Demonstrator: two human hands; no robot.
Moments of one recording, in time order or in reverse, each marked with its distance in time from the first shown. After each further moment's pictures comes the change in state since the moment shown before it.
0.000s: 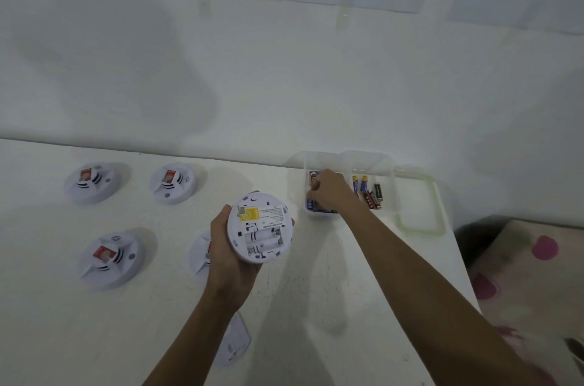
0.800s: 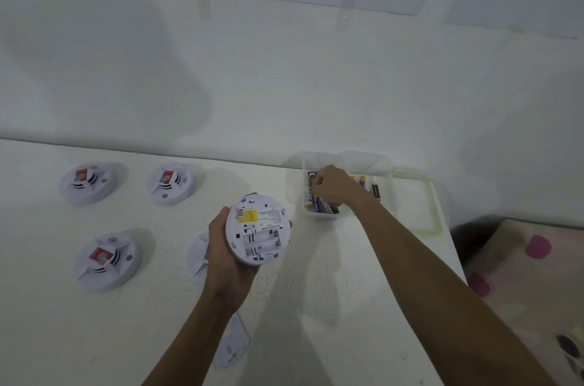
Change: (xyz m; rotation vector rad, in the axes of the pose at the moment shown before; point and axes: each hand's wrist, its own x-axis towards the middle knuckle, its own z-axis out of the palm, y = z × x) left_hand 0.005 -0.001 -0.010 0.044 -0.068 -0.022; right_hand -0.001 0.001 -0.020 0.067 -0.086 0.002
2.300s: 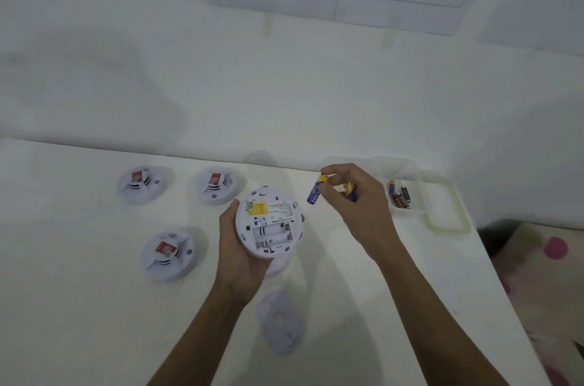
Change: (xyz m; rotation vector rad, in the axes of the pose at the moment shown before) left_hand -0.041 0.074 -0.027 -0.114 -0.120 0.057; right_hand -0.143 -0.113 0.035 0.679 0.505 -0.332
